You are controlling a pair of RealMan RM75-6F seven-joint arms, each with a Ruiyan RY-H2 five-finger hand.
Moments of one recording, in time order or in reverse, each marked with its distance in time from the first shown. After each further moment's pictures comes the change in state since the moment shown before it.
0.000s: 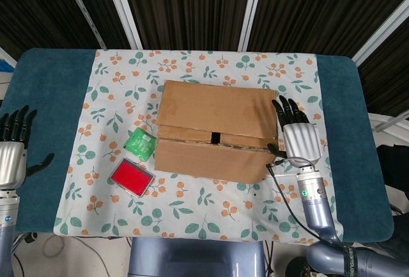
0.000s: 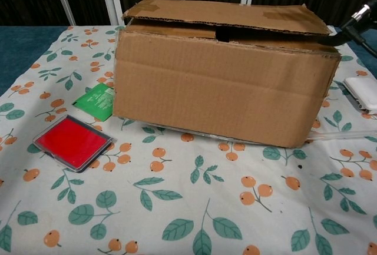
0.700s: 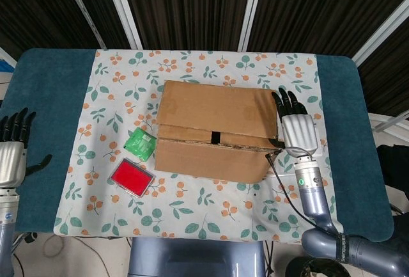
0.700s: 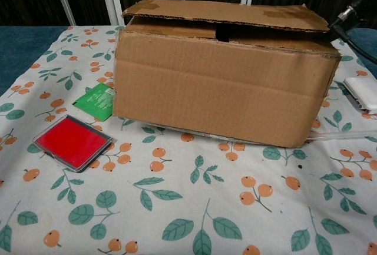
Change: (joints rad) left arm 0.025 -0.032 -0.037 0.065 -0.020 -0.084 -0.004; right arm 0.073 -0.040 0.025 0.140 0.029 -0.032 0.035
